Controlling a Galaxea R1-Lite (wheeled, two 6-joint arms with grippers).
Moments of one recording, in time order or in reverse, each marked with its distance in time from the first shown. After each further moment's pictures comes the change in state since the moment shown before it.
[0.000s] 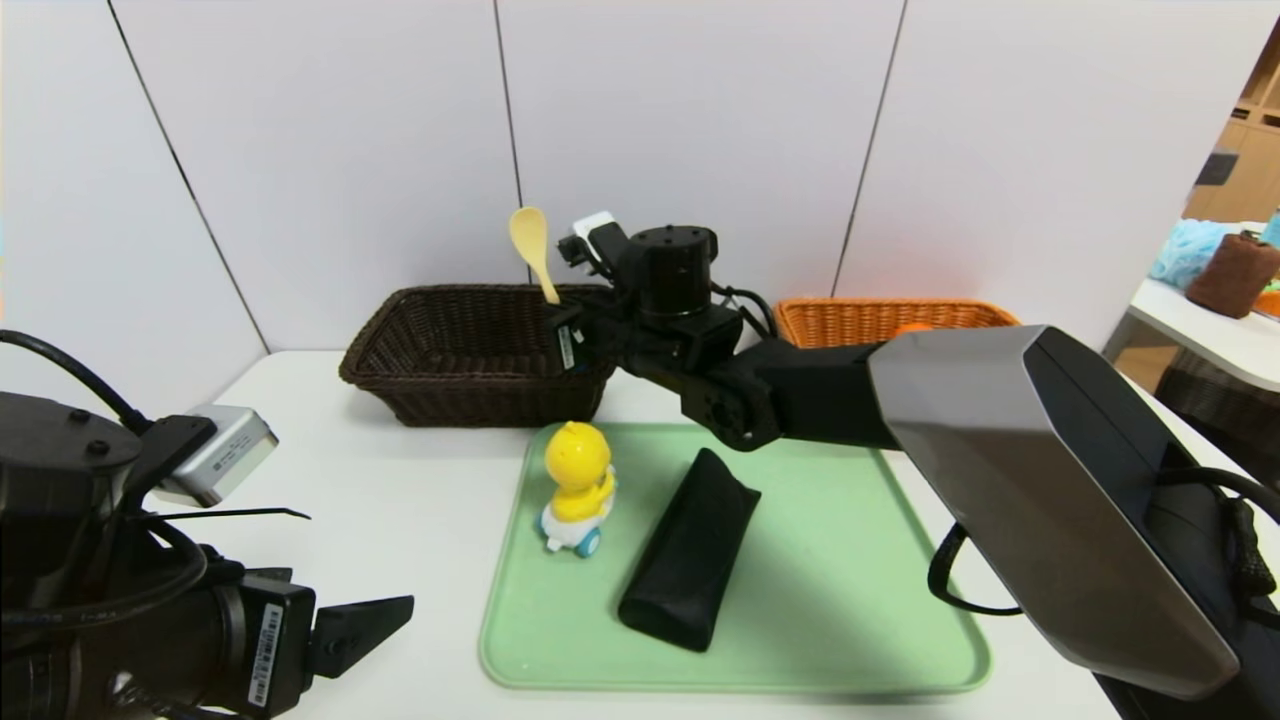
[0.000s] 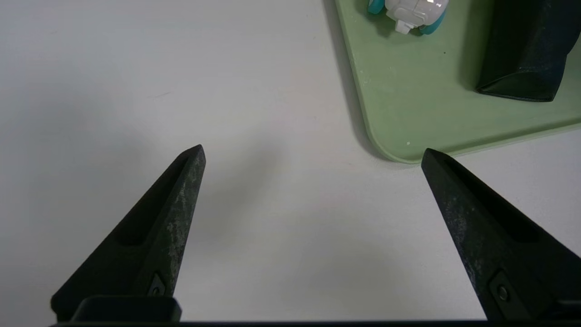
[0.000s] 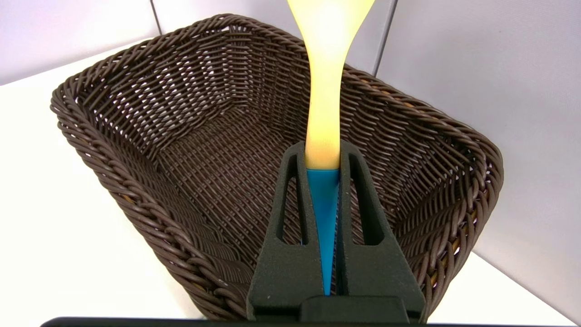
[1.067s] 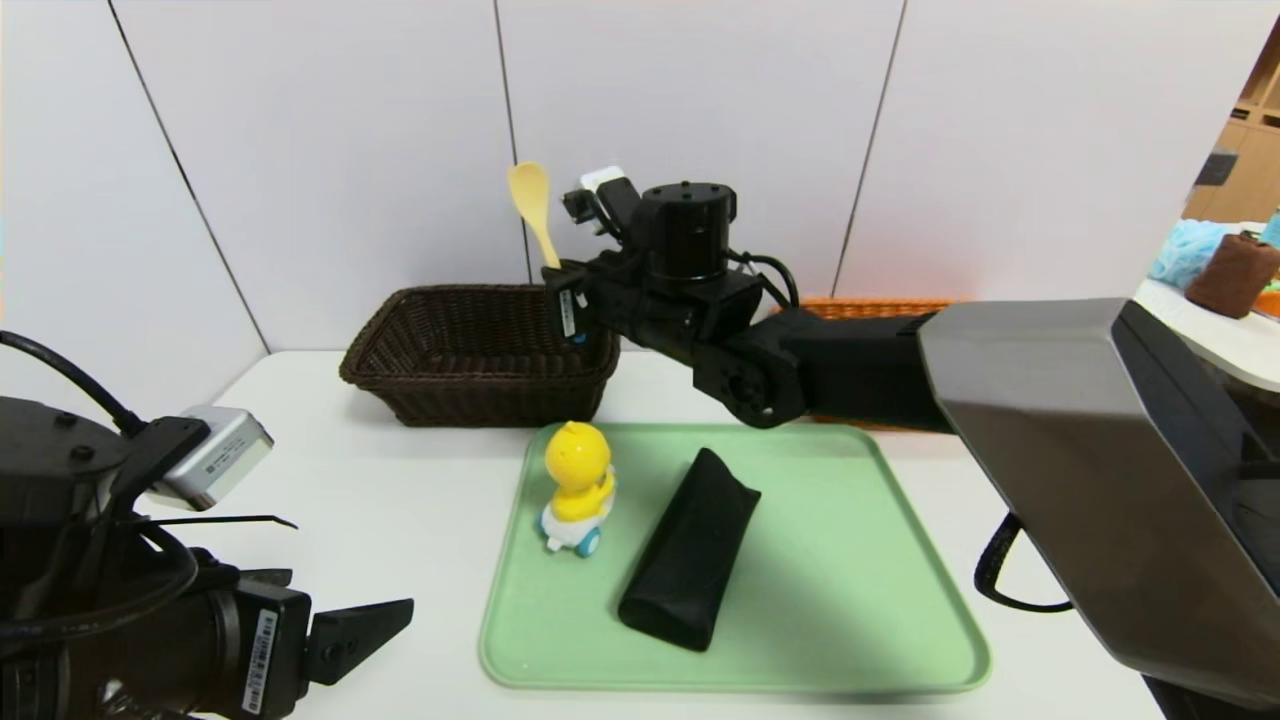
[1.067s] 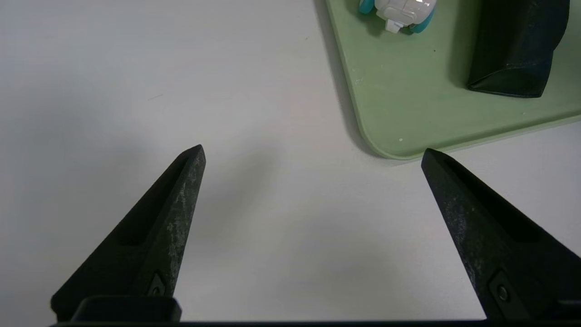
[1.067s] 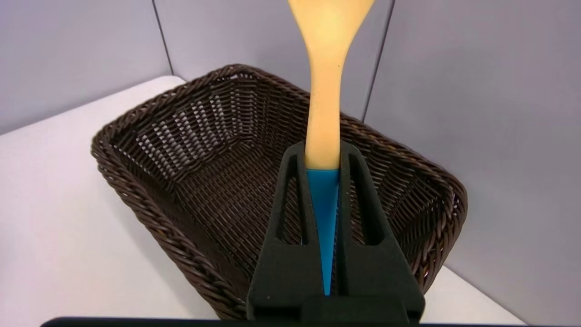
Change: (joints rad) left arm -0.013 -0.012 0.002 0.002 0.000 0.000; right arm 0.006 -0.067 0.000 0.013 -0.011 0.011
